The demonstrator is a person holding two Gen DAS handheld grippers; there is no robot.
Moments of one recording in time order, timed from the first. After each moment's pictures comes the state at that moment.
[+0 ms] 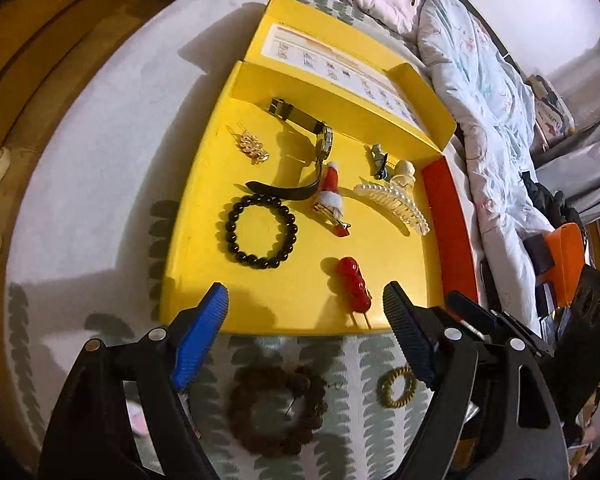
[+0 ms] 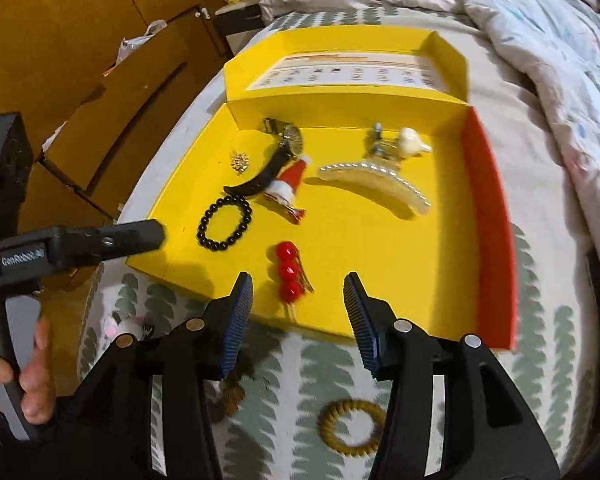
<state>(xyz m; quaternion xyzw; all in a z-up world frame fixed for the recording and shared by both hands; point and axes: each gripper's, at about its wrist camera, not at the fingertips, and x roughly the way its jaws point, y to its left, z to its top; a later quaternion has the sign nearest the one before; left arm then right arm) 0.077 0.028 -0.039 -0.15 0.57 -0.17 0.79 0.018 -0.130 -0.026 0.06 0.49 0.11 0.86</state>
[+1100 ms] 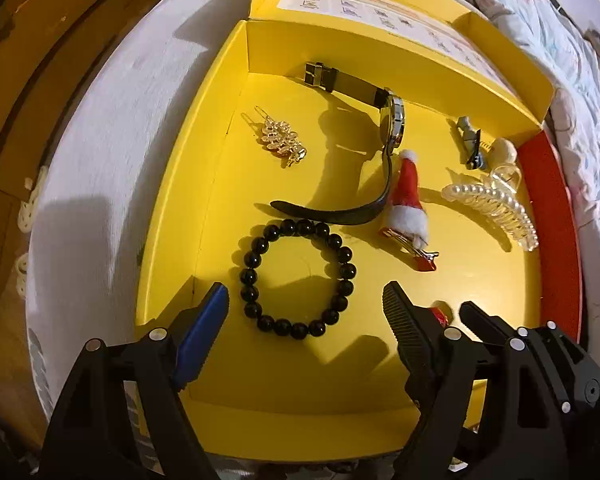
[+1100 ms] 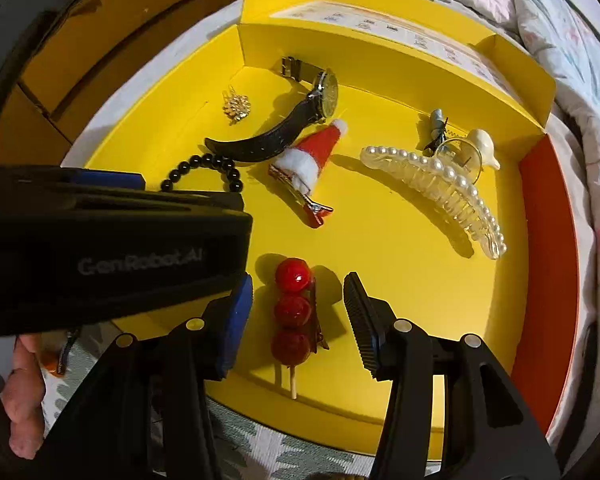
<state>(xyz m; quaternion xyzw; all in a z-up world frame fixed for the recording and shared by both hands) 0.128 -0.005 -0.088 -0.03 0.62 -0.07 0.78 0.073 -0.075 -0.093 -0.07 0.54 0.11 0.83</state>
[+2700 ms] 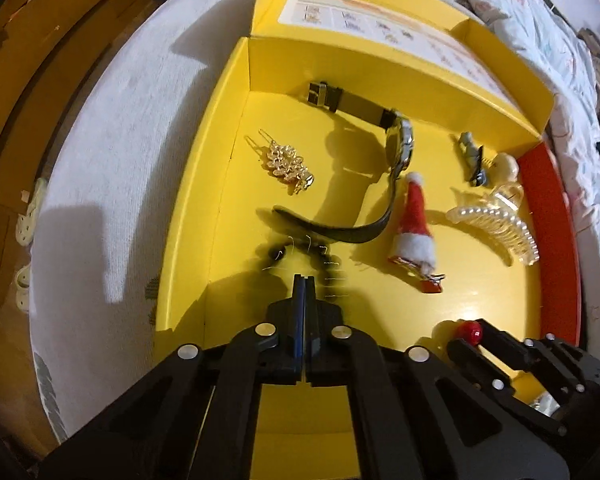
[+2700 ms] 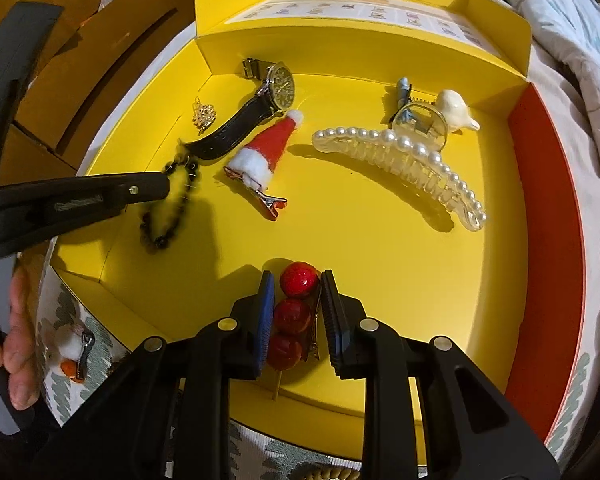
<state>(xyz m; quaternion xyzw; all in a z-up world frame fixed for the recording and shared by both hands) 0.145 0.018 -0.079 -0.04 0.61 -0.09 0.79 0.085 -0.117 -0.095 0.02 0.56 0.11 0.82</state>
